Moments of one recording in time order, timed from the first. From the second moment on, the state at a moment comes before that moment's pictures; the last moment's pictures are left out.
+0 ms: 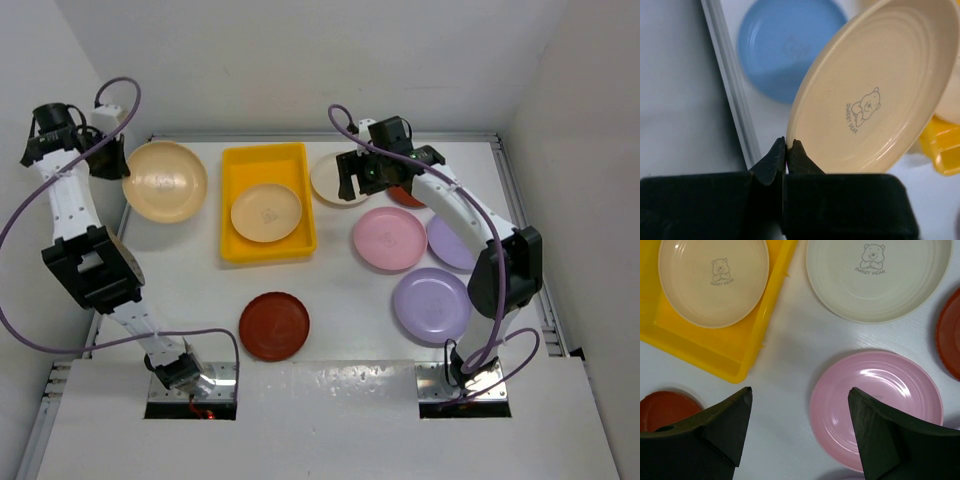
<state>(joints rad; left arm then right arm) 0.52 1.83 1.90 -0.96 0.43 0.58 0.44 1.78 1.60 -0.63 -0.14 0.08</state>
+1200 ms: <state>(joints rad) -0.01 2.16 1.92 -0.85 0.13 0.40 0.45 1.78 1.55 -0.65 -0.11 0.08</state>
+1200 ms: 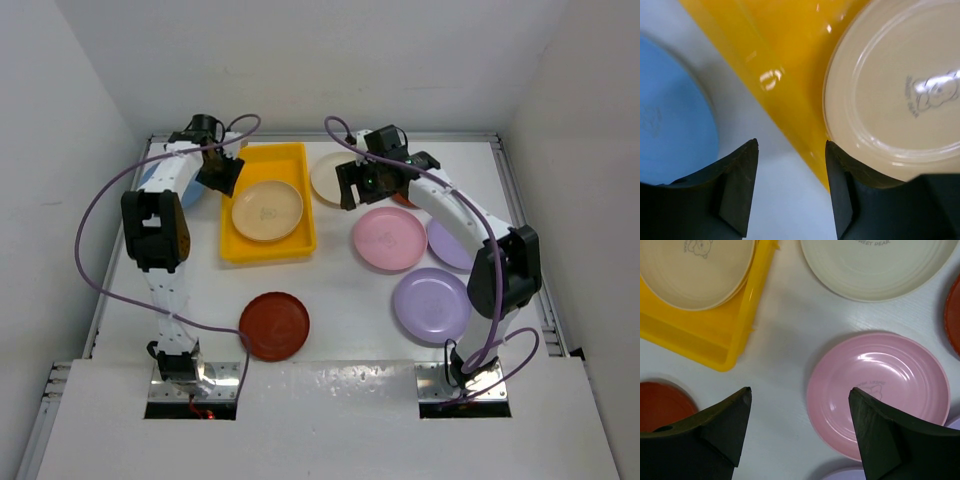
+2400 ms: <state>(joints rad) 0.08 2.11 1.74 -0.83 0.10 0.06 0.46 1.77 1.50 -0.65 -0.10 0.09</state>
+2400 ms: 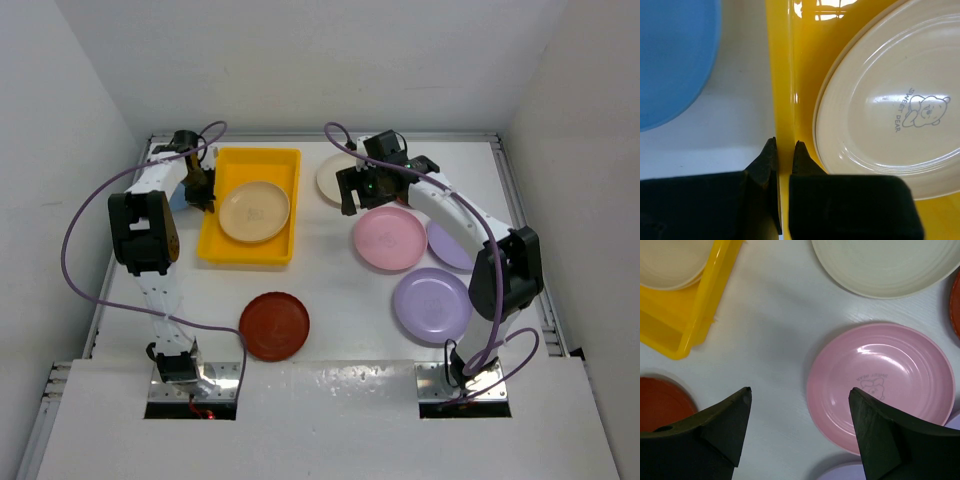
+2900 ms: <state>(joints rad) 0.05 2.11 1.73 -0.78 0.11 -0.03 0.46 1.75 1.48 -0.64 -0.08 0.12</state>
